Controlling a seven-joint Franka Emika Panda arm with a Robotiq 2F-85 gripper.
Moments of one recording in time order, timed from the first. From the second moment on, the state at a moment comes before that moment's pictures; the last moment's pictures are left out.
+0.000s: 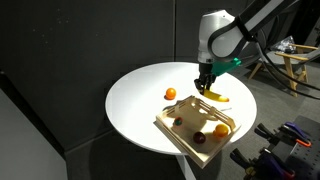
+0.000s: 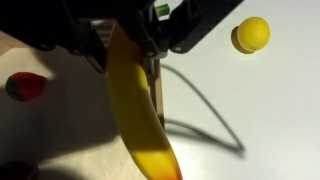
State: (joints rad) arm 0.12 0.22 0.01 -2.27 -0.12 2.45 0.27
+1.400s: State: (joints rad) arm -0.02 0.17 -0.06 -2.19 -0.08 2.32 0.26
